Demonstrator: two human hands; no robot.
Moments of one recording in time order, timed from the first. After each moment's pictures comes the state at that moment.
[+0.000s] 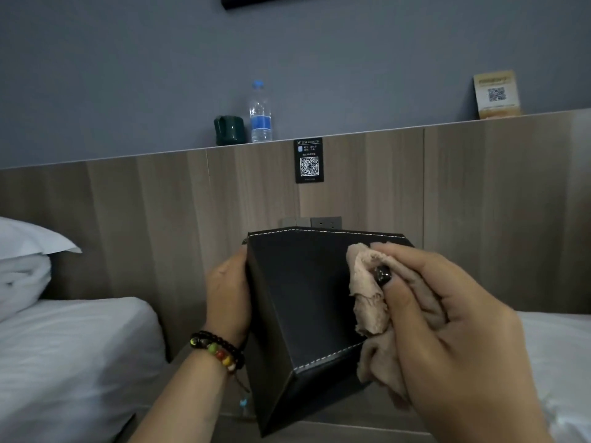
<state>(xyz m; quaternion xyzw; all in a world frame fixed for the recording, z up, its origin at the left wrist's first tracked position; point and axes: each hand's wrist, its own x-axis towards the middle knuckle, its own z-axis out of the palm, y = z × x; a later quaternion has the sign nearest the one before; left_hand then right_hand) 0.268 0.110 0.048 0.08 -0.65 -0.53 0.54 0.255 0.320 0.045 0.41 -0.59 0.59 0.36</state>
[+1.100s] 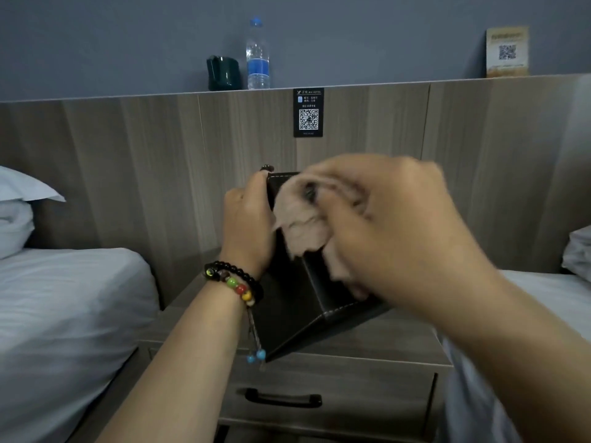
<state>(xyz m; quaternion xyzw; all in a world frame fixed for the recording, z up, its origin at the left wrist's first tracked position) 0.281 0.132 0.058 -0.02 -0.71 -0.44 0.55 0.273 0.295 0.093 0.48 -0.73 0.36 0.33</state>
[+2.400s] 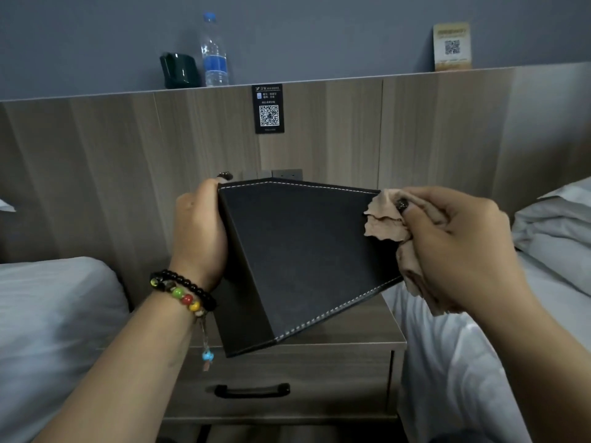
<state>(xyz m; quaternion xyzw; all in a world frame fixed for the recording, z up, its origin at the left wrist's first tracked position) 0.284 0.153 0.057 -0.04 -0.62 -0.61 0.49 0.215 0.382 0.048 0.27 -0.76 0.49 0.34</state>
